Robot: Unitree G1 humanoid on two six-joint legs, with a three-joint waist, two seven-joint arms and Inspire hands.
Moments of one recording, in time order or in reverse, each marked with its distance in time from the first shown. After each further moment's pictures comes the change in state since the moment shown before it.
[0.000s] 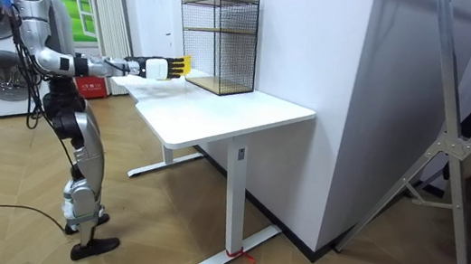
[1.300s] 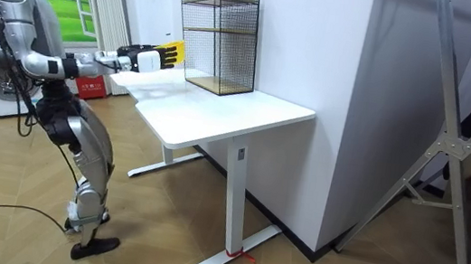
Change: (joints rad) left arm -0.029 -0.029 0.031 -0.050 0.021 -0.061 0.051; right arm 0.022 0.017 0.010 -0.046 0.077 -0.032 0.015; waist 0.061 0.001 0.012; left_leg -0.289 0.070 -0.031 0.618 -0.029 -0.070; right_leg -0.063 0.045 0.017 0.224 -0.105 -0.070
